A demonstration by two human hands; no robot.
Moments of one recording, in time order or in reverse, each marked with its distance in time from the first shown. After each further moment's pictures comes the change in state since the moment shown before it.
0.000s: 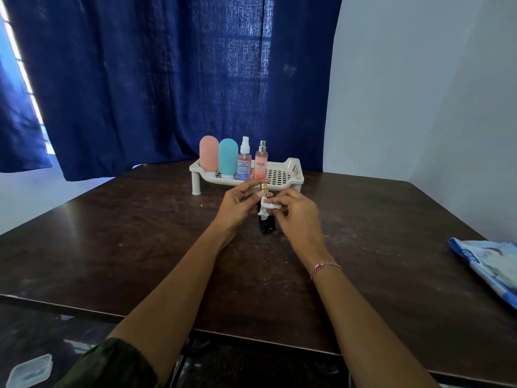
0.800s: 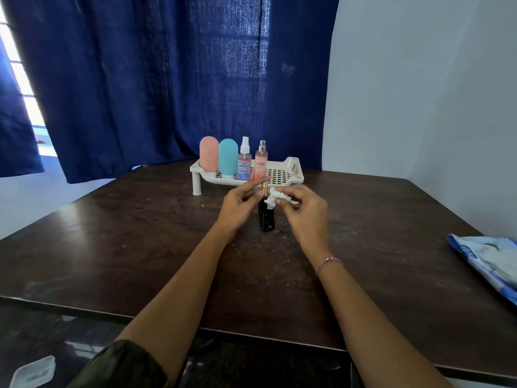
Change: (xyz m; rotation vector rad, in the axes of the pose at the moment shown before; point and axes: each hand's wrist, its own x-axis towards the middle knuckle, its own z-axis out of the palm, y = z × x) left_hand 0.003 -0.003 -0.004 0.223 0.010 0.076; right_hand 0.002 0.002 -0.002 0.287 0.150 0.214
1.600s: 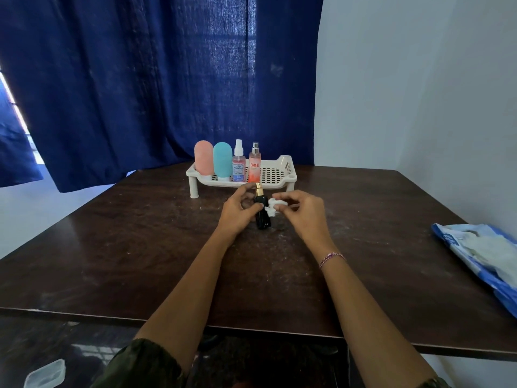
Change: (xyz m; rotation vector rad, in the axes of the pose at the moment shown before) left_hand -0.001 -0.001 0.002 0.129 0.027 -0.144; right_hand 0.006 0.001 -0.016 -0.101 -0.176 0.122
